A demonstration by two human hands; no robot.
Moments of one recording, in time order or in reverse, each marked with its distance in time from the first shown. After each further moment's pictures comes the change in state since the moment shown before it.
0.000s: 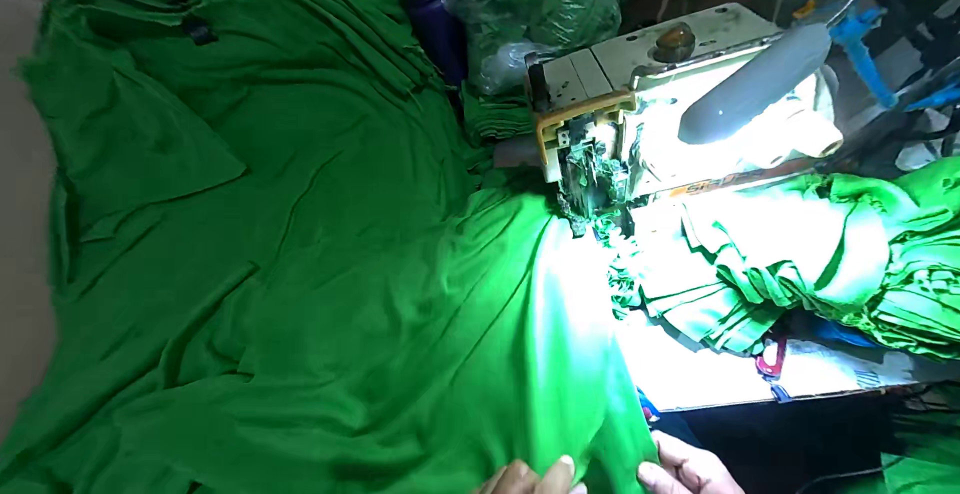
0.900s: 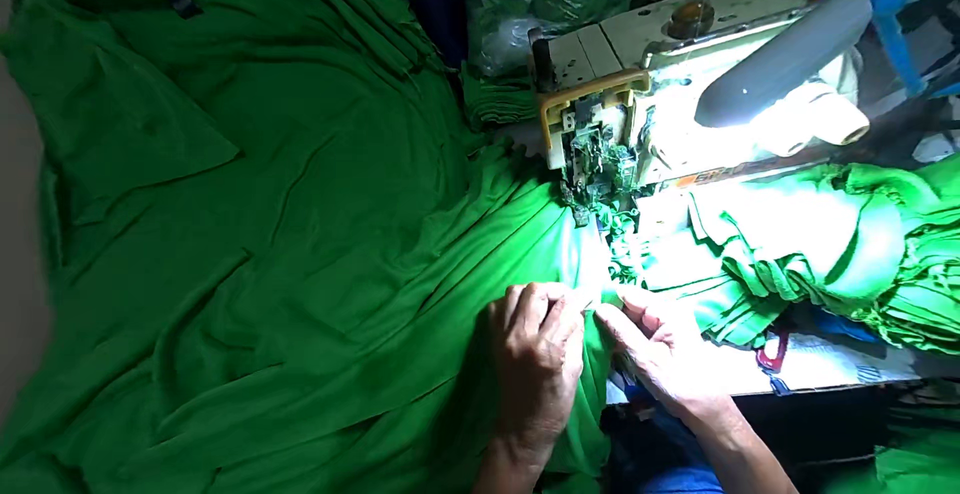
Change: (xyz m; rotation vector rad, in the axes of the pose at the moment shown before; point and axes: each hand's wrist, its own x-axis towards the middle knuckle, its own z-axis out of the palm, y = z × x) left_hand 0.103 -0.027 0.068 0.092 0.469 0.090; right_hand 0.109 -0.047 0.000 -0.163 0.313 -0.302
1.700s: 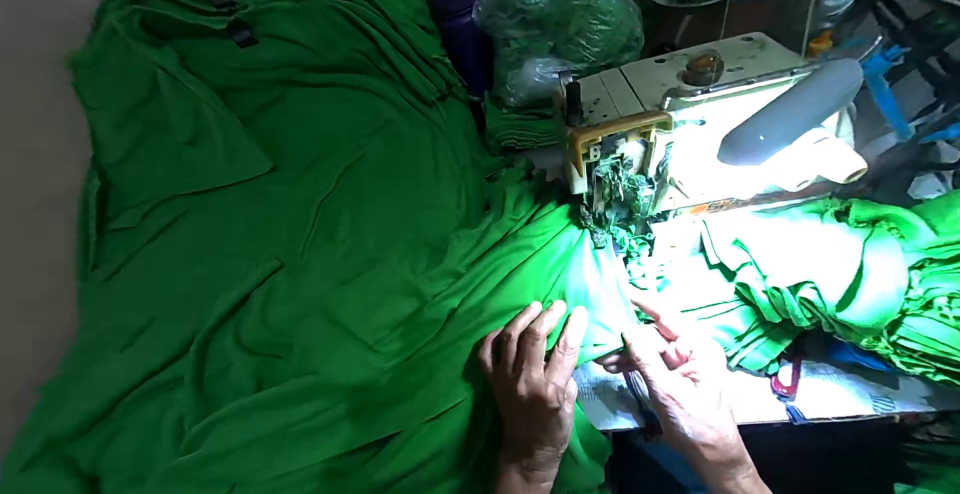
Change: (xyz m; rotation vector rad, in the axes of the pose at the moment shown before) left_hand -0.020 -0.022 0.002 0.242 0.115 0.068; right_hand -0.006 -0.017 0.022 0.270 0.174 -0.004
